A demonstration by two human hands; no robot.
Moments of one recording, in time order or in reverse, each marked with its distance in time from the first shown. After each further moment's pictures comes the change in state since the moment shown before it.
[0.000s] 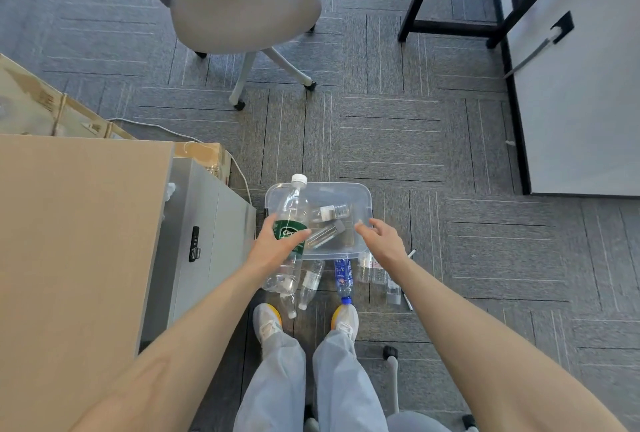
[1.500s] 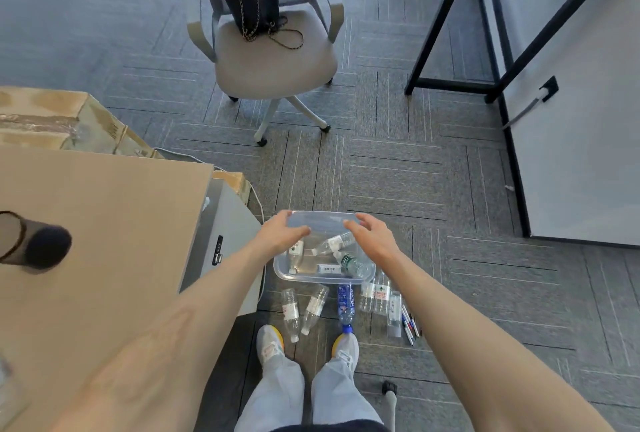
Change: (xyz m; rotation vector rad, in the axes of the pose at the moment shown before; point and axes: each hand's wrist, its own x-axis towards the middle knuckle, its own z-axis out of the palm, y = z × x) left_hand -0.070 0.080 -0.030 0.371 0.040 0.105; right_hand -0.075 -0.064 -0.023 -0.083 -0.052 -0.238
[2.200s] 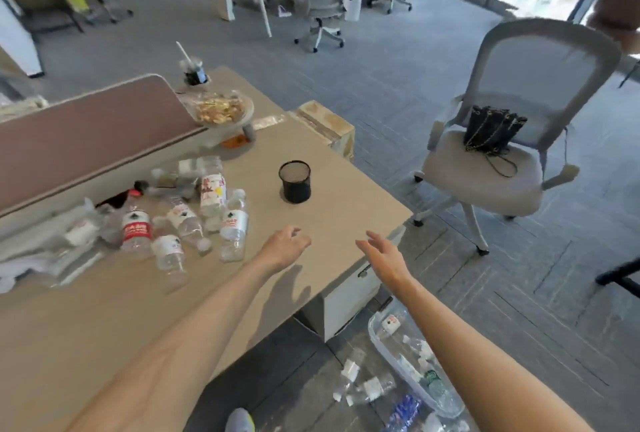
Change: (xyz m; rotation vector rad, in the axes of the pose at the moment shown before) left_hand -0.255 -0.189 -0.114 -0.498 0.601 -0.251; right_hand -0.138 -0.137 0.195 -0.316 -0.497 -0.507
